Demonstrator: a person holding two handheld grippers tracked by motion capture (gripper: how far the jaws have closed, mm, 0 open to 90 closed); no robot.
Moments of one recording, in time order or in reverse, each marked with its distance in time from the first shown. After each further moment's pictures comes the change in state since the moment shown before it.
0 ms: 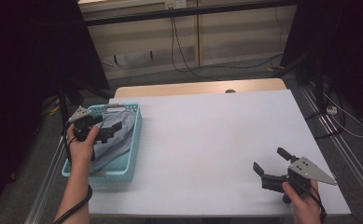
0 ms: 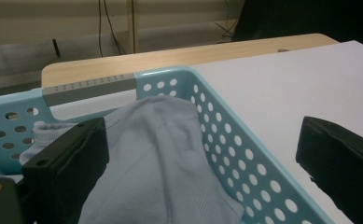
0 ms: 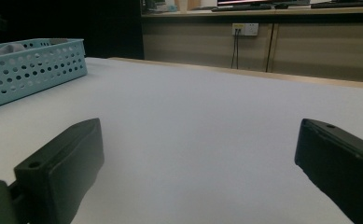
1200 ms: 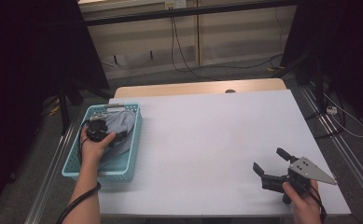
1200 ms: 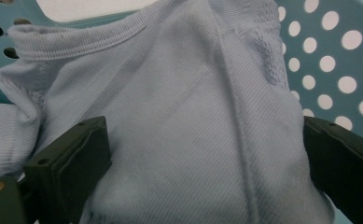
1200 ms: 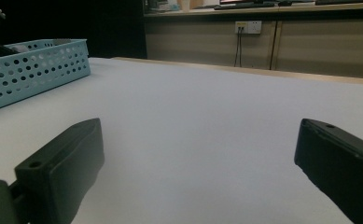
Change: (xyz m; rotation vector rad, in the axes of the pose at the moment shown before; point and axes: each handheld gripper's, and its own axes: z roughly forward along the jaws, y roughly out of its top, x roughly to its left) left arm 0.020 -0.034 0.052 0.257 0.110 -0.024; right arm 0.000 -0.001 0.000 0.001 0.012 0.017
